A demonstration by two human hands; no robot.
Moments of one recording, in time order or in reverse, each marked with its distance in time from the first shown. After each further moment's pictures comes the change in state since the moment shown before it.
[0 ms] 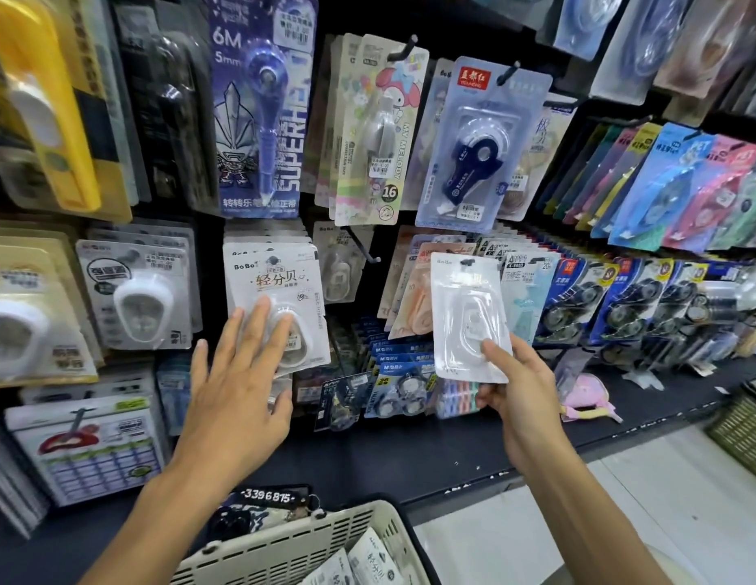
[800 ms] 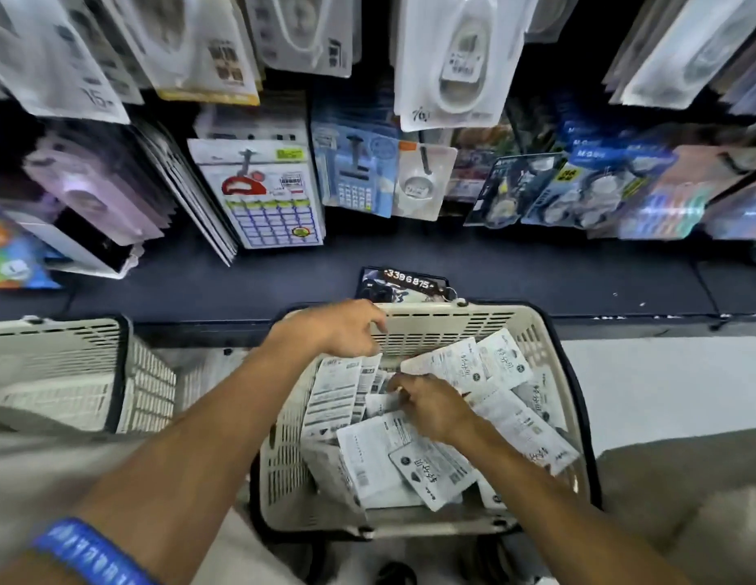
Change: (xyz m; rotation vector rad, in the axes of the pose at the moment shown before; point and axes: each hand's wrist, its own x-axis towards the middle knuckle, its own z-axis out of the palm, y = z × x) left_hand -0.104 -0.089 0.088 -0.110 -1.027 -0.268; right_hand -0.167 0.302 0.069 -1.195 -1.187 0.069
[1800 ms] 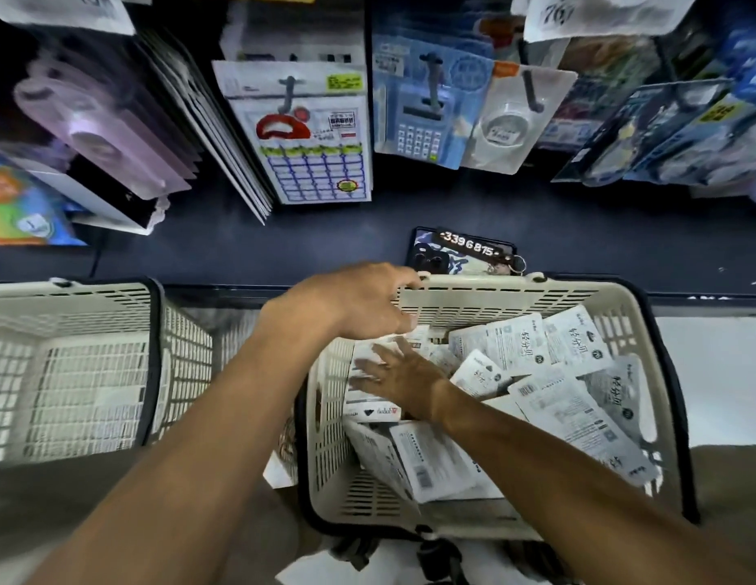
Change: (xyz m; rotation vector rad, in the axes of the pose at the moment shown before) left_hand -0.021 -0.039 -0.025 -0.124 0.004 -0.027; right_hand 0.090 -0.044 0.075 -0.993 -0.305 -0.553
